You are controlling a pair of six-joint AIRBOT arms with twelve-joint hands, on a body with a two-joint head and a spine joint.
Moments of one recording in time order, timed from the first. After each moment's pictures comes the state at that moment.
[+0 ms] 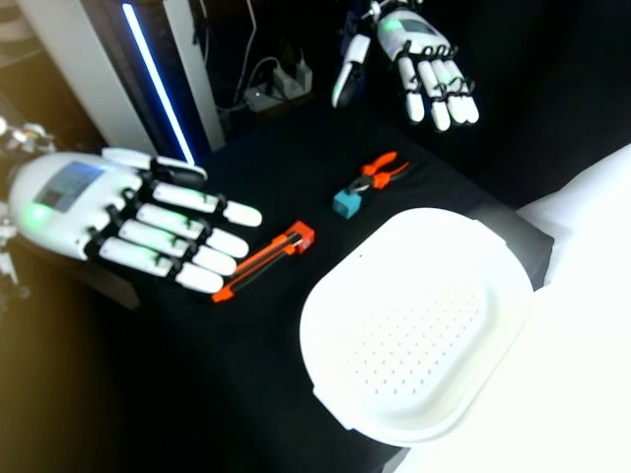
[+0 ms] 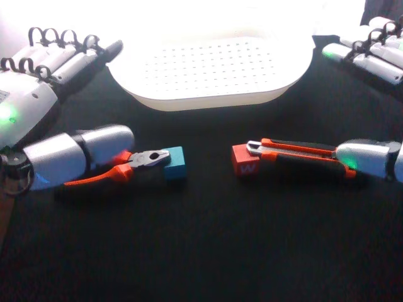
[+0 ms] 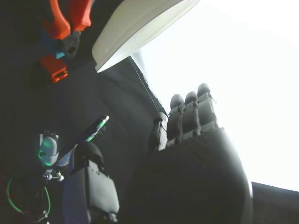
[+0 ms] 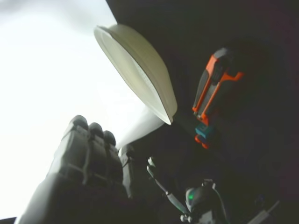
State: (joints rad) left arm 1.03 -0.83 0.85 -0.33 -1.15 1.39; right arm -0.95 -0.75 0.84 0.21 0.90 -1.18
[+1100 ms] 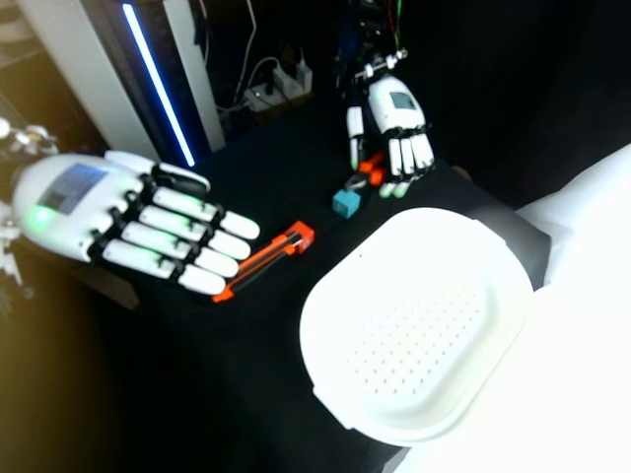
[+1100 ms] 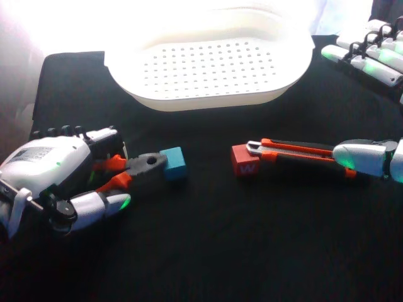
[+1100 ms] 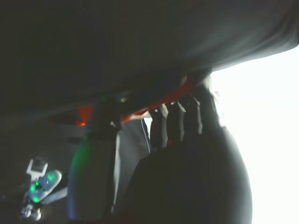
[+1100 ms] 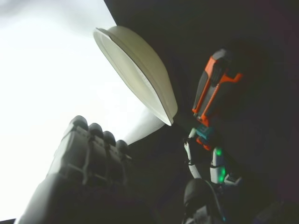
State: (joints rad) left arm 1.05 -1.02 0.95 -0.55 -0.97 1.37; right arm -0.95 -0.77 0.85 0.21 0.90 -1.18
